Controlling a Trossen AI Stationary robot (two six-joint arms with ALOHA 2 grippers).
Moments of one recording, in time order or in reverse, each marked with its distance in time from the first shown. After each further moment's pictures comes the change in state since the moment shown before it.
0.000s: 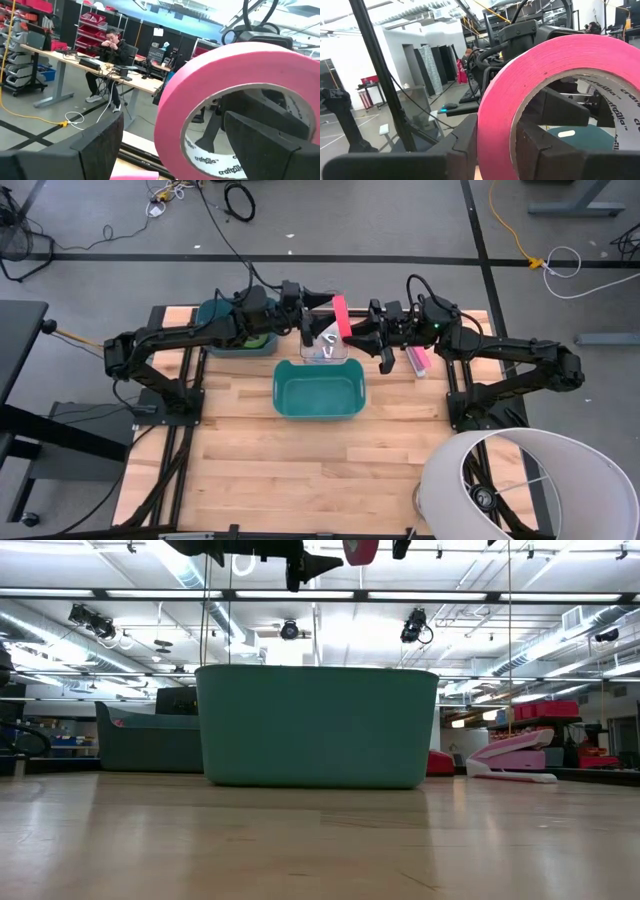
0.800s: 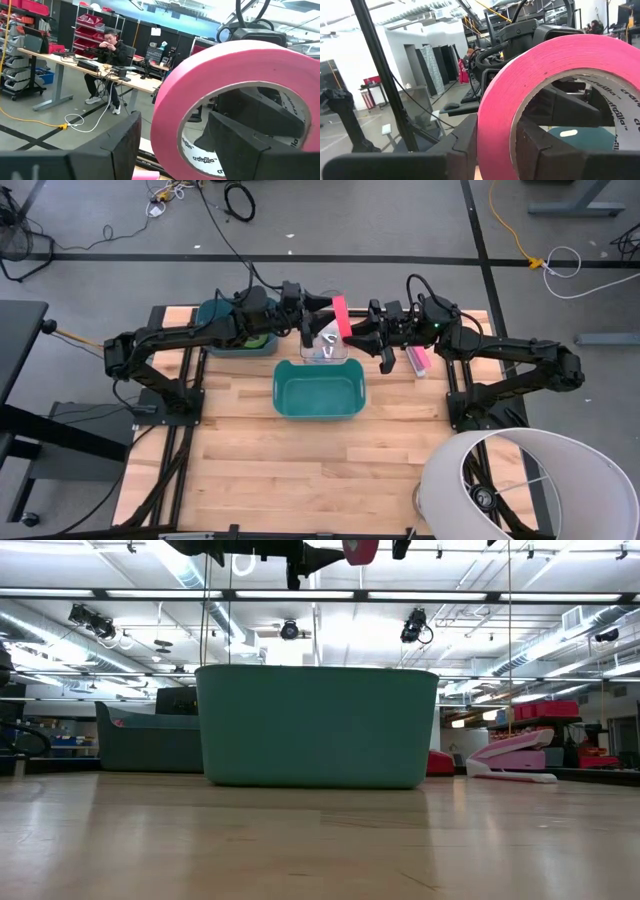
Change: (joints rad) left arm -0.002 0.000 0.000 0.001 0.011 0.027; right arm 0.000 0.000 0.000 0.001 -0.011 0.012
